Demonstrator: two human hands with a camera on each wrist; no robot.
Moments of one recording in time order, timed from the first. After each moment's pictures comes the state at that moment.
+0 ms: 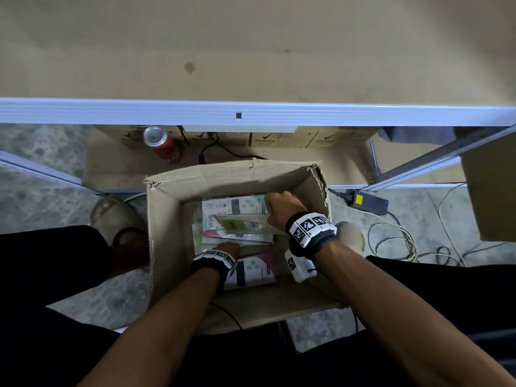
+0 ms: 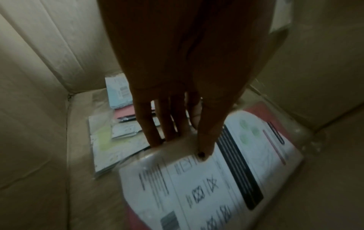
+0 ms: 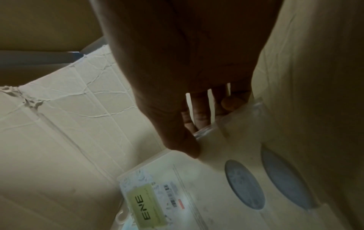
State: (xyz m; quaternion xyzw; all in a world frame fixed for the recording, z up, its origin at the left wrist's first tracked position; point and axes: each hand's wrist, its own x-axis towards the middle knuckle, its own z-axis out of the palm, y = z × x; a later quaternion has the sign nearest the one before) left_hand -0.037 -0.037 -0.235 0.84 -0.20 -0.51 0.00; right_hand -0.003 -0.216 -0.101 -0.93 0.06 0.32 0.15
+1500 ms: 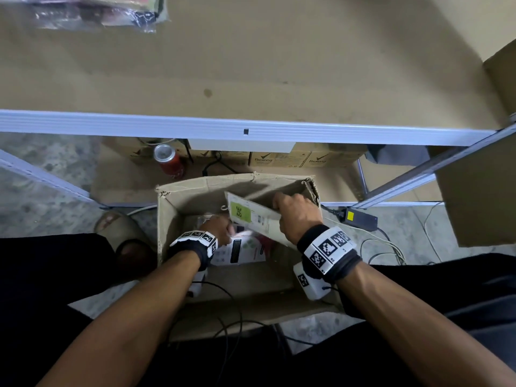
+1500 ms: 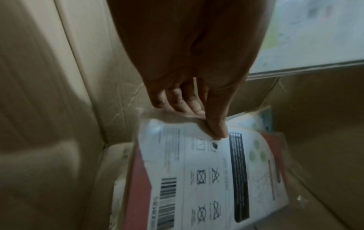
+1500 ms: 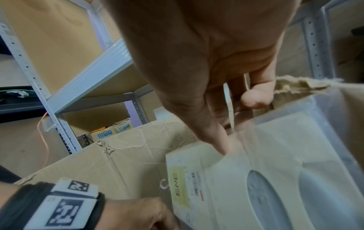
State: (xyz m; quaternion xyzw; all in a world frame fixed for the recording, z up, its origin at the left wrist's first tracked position) left_hand 0.035 -0.021 -0.171 0.89 -0.15 -0.39 0.18; right_hand -0.023 -0.214 -0.012 -0.97 0.07 0.22 0.11
